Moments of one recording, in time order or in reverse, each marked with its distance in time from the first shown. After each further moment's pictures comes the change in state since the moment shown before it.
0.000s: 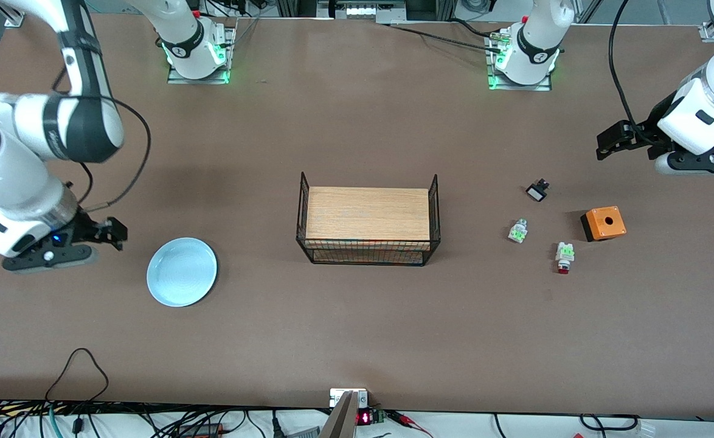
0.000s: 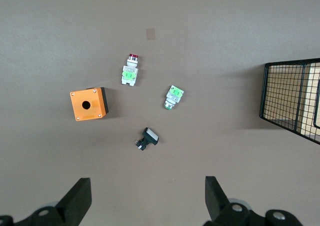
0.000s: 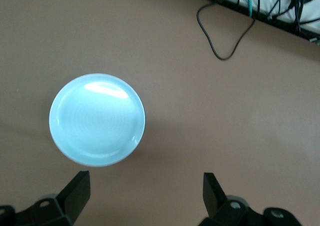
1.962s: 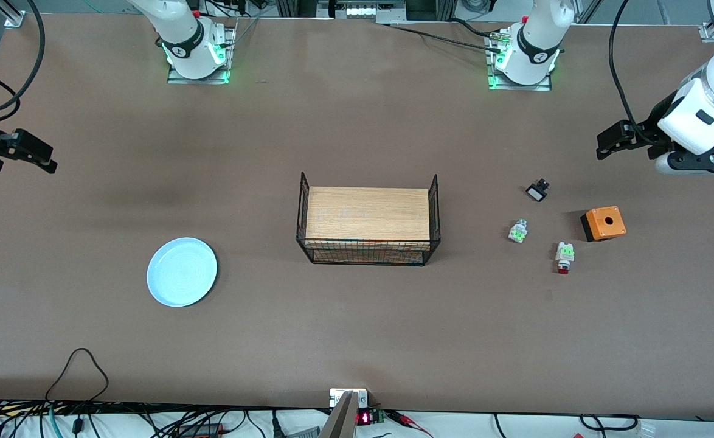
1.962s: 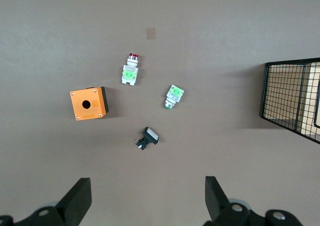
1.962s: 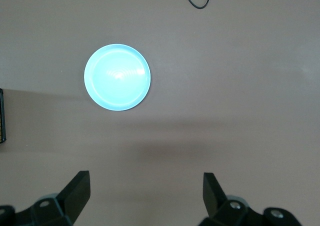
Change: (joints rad) left arm 0.000 0.000 0.001 0.000 0.000 -0.002 0.000; right arm -0.156 -0.282 0.071 -0.003 0.113 -0.328 0.099
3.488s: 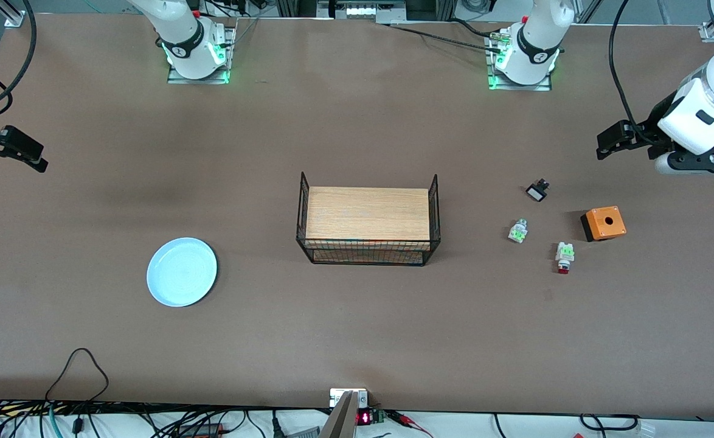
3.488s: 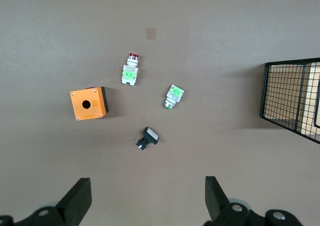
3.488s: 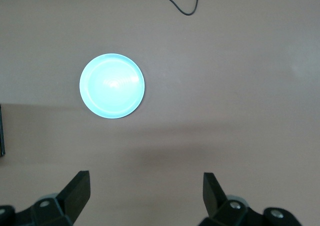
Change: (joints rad) left arm 0.000 0.000 0.000 0.000 0.000 0.000 0.000; right arm -0.016 -0.008 0.005 0.001 -0.011 0.022 0.066
